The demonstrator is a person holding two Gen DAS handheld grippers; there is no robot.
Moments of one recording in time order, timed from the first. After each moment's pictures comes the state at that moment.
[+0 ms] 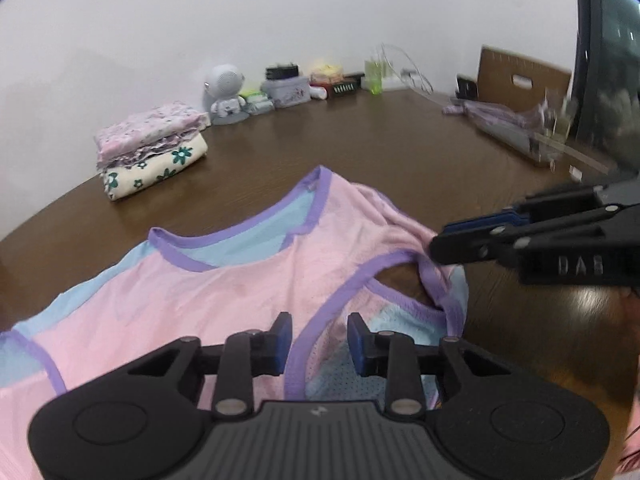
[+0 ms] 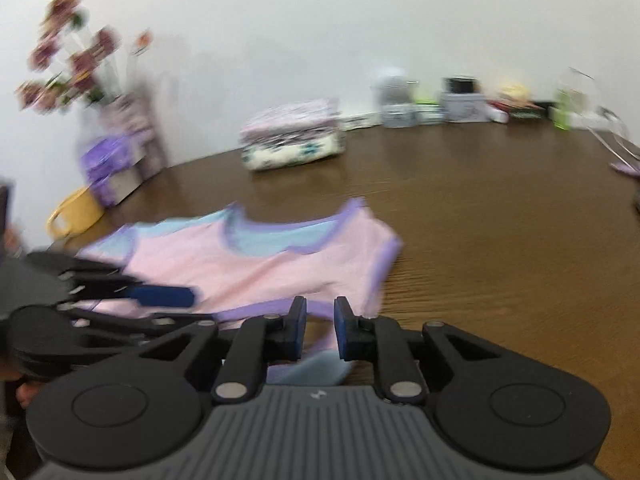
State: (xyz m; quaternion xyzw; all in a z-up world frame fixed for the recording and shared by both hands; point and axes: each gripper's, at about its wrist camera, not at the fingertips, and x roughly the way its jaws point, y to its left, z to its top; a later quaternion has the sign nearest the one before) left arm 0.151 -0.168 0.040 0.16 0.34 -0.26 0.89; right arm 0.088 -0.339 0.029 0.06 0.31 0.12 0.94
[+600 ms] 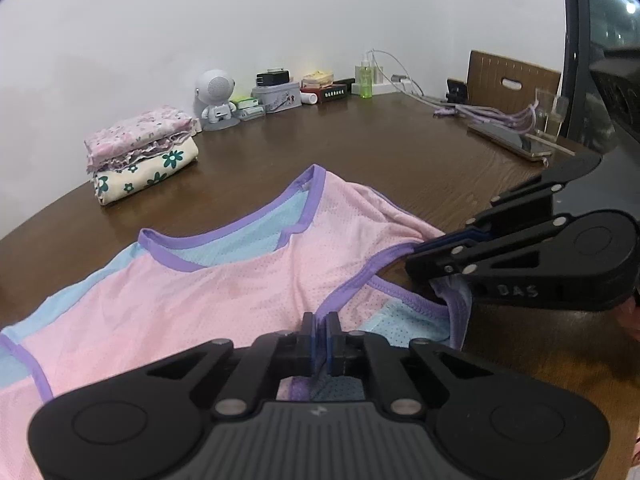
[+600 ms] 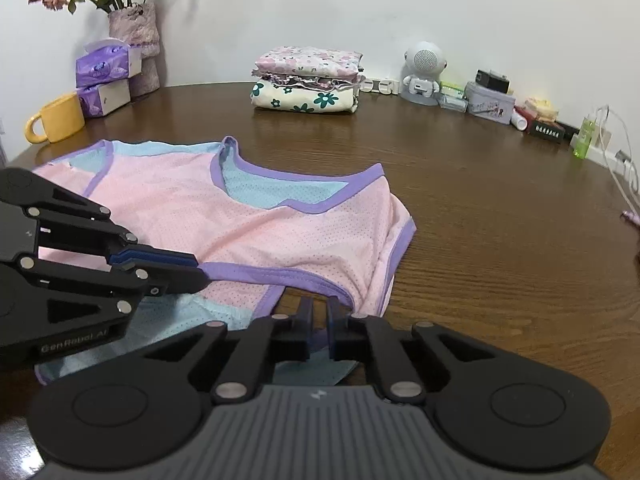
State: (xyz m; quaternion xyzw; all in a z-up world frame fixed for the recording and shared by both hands) left arm 0.150 -0.155 0.033 0.14 0.32 -0.29 0.89; right arm 0.115 -0.313 0.014 -0.04 0.36 0.11 0.93
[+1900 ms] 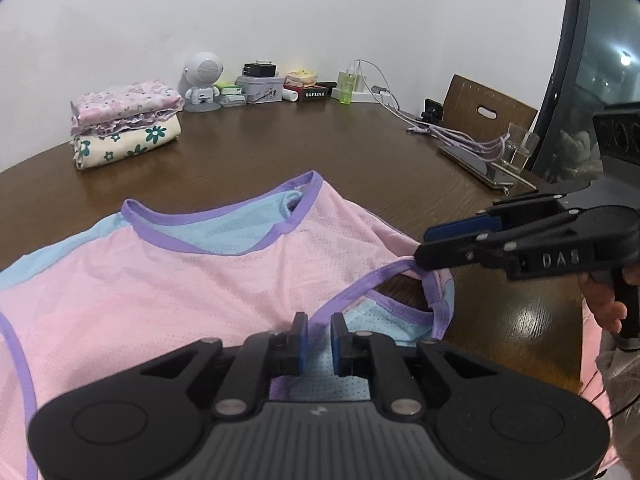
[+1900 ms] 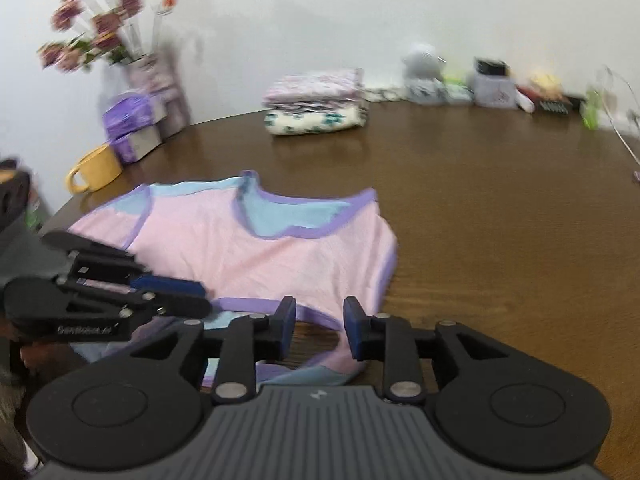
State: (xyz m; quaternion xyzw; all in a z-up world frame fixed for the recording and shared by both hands) left arm 0.150 -0.134 0.042 0.07 0.35 -0.33 0.87; right arm 0.097 -0.353 0.043 0.02 0.35 0.17 0.92
